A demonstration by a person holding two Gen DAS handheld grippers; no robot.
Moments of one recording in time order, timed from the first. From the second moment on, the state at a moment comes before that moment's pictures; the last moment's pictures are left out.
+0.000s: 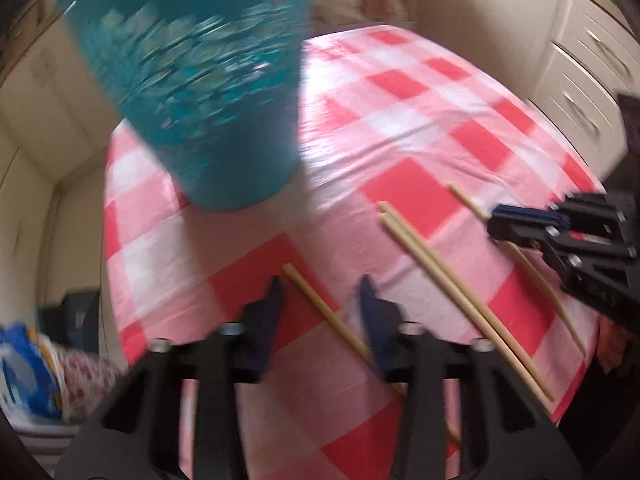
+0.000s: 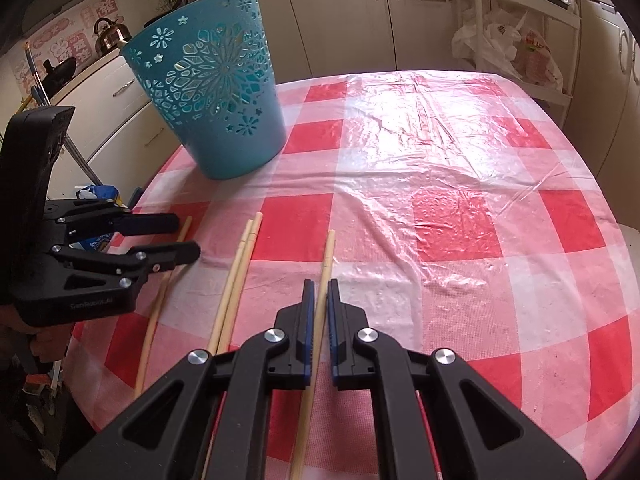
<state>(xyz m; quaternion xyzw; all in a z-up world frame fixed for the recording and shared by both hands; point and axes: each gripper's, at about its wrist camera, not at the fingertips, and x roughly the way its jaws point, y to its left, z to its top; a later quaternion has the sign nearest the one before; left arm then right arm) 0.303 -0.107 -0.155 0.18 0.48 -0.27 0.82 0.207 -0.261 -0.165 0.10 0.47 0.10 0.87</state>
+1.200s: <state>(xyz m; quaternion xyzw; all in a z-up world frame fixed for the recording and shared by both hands) 0.277 -0.084 -0.145 0.09 0.47 -0.22 0.85 0.200 -0.244 -0.162 0.02 0.47 0.10 0.87</state>
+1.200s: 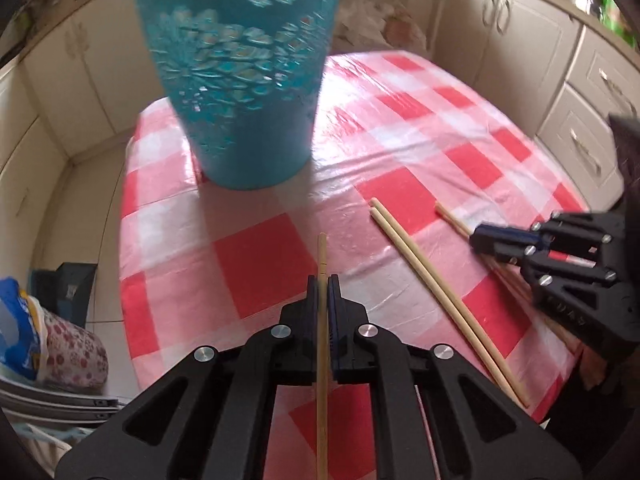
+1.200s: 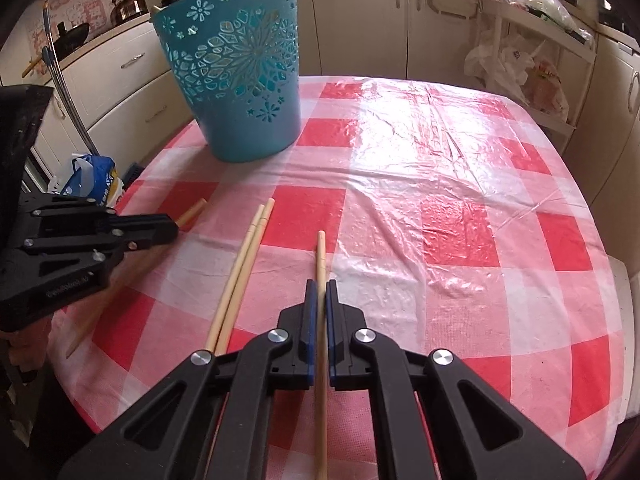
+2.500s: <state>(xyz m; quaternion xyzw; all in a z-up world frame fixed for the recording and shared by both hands) 0.384 -0.038 0.076 -0.16 0.13 -0.17 0.96 0.208 -0.282 -0.170 0.18 0.47 0.12 0.86</state>
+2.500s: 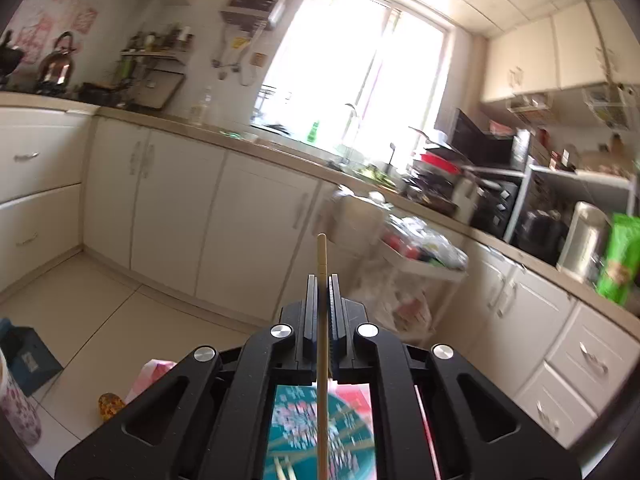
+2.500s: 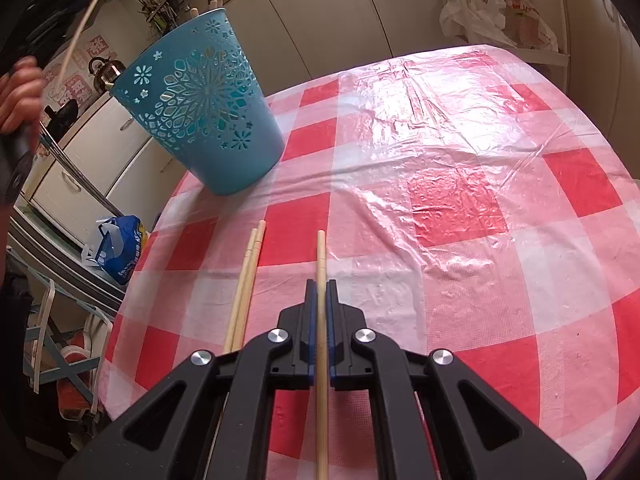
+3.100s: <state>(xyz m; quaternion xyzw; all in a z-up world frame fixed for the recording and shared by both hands) 0.420 -0.061 0.023 -0.12 0.16 -0.10 0.97 0.209 -0.283 -0.170 0.18 0.47 0.12 0.86</state>
